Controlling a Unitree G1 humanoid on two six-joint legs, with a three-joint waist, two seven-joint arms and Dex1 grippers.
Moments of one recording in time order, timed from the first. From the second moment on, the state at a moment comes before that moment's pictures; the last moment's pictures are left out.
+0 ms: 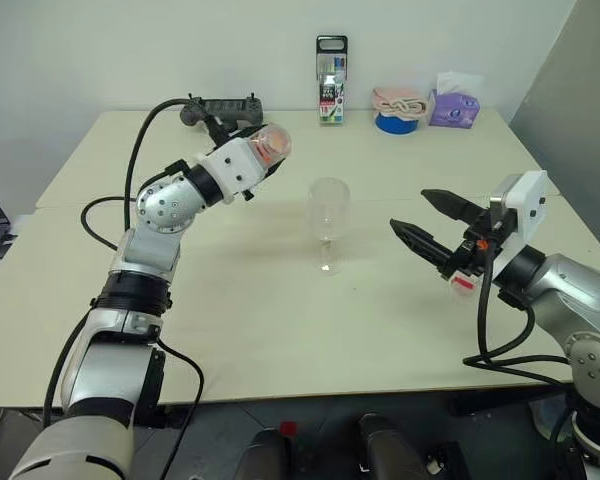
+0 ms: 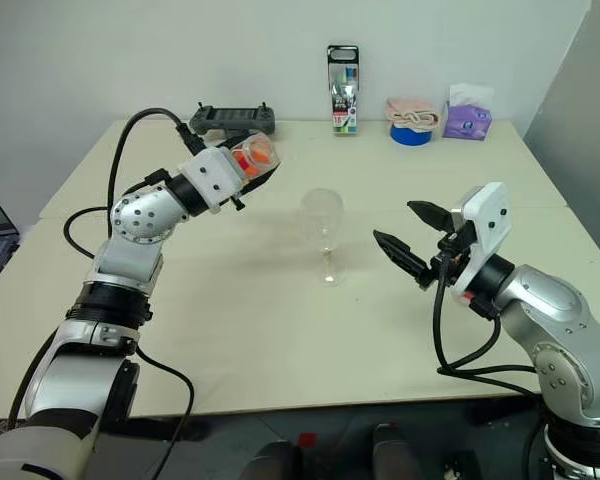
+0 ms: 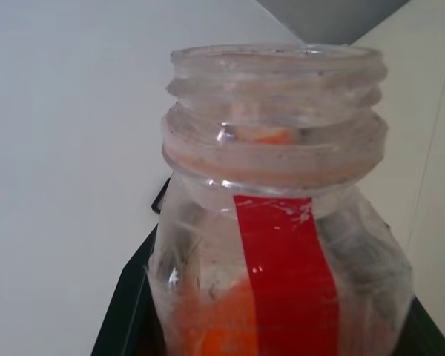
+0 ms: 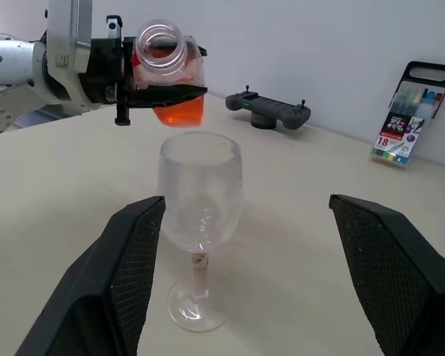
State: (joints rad) left arm -0.90 0.57 -0.12 0.57 0.18 -0.53 -0.58; right arm -0.33 -0.57 -0.20 -0.67 0.68 0.77 0.46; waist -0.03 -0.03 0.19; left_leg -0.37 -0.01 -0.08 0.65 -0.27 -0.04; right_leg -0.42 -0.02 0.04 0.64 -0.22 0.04
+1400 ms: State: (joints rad) left arm -1.18 0.57 -0.35 0.94 0.61 -0.85 -0.25; right arm -0.35 -0.54 -0.11 -0.65 0.64 0.75 0.40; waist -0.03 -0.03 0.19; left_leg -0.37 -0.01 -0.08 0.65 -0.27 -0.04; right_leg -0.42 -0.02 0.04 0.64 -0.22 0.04
